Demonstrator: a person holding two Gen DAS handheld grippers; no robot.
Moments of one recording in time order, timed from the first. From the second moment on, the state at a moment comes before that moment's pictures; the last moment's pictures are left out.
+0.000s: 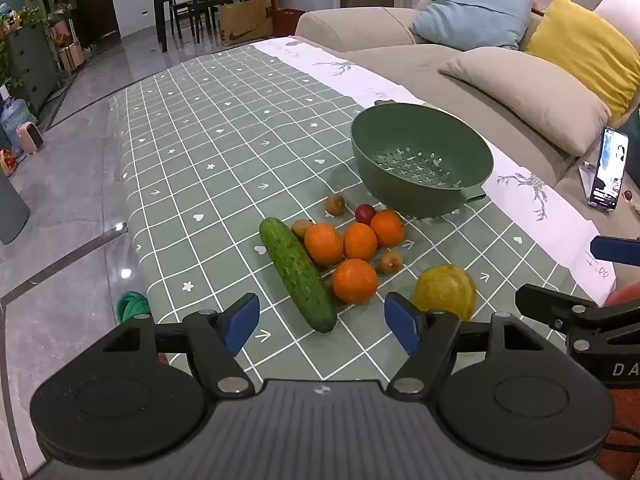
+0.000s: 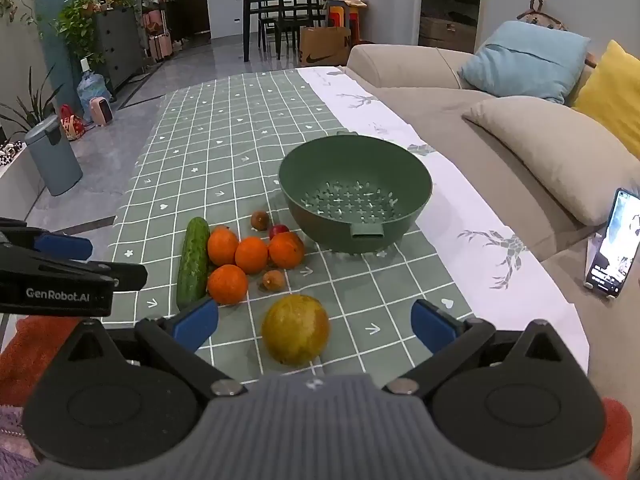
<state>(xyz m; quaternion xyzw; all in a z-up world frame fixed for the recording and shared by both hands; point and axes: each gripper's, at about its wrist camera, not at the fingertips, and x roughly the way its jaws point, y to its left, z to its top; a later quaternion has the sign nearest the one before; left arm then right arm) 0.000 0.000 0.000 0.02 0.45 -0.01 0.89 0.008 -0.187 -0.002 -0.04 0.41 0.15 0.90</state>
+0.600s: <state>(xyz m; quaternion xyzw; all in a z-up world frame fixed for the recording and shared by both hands) 0.002 -0.002 0.000 0.01 0.45 -0.02 0.89 0.011 -0.184 -0.006 -0.05 0.42 0.15 0.89</state>
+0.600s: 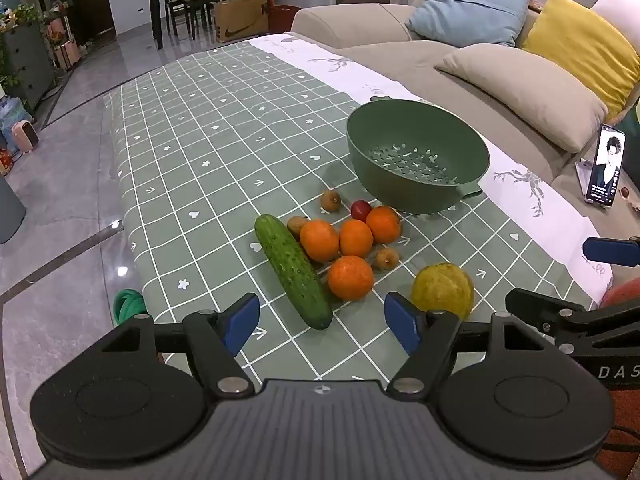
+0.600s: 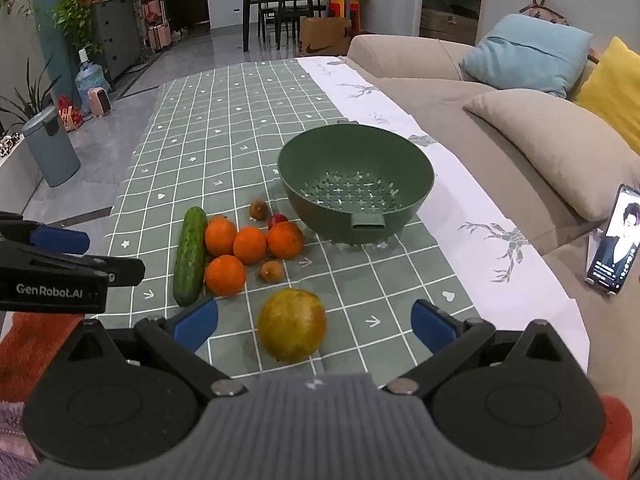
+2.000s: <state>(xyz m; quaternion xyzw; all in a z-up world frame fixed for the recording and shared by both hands) 0.000 0.007 0.000 0.00 0.45 -0.01 0.89 0.014 -0.180 -0.005 -0.04 0.42 0.15 0.89</state>
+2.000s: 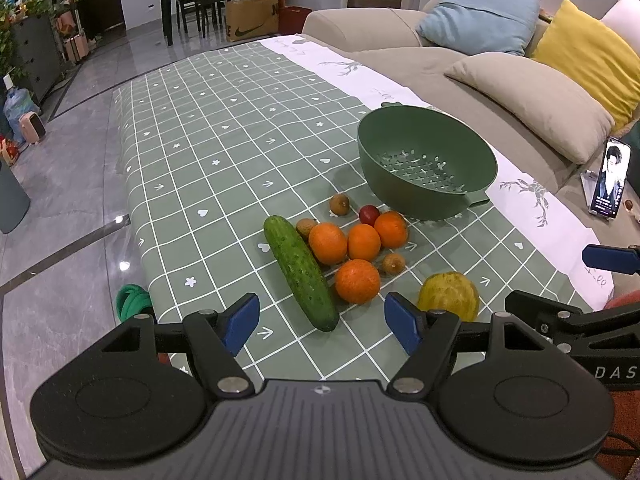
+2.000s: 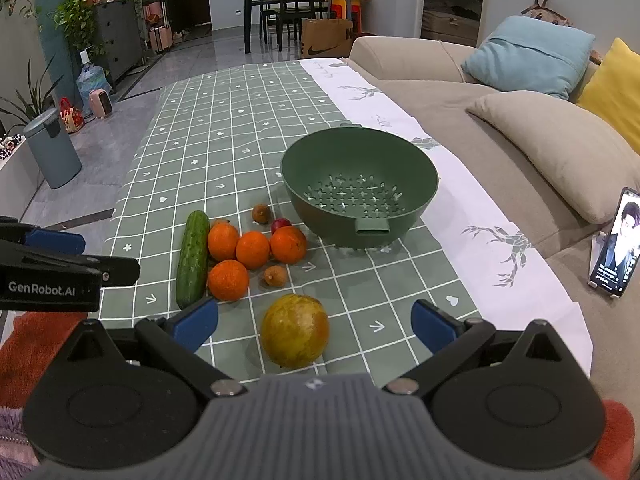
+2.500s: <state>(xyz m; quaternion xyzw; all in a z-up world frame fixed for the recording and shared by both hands) 0.000 0.007 0.001 0.00 0.45 0.00 0.89 0.016 -0.179 -0.006 -0.04 0.42 0.15 0.89</state>
